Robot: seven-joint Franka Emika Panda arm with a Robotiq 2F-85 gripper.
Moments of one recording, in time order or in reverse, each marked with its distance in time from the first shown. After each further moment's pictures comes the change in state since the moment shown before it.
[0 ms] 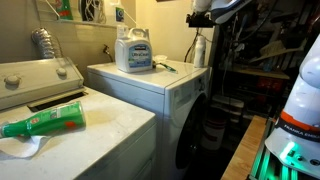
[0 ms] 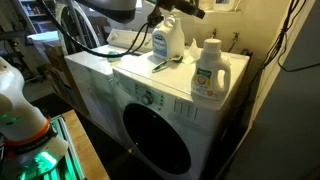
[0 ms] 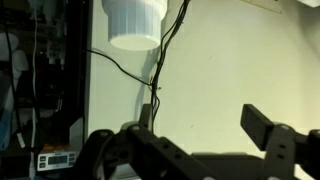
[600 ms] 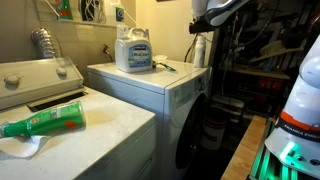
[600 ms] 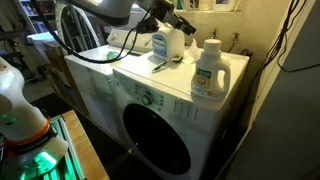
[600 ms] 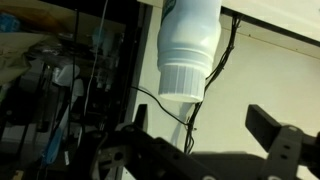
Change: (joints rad) arm -0.006 -0.010 0.069 -0.062 0.173 -0.253 -0.111
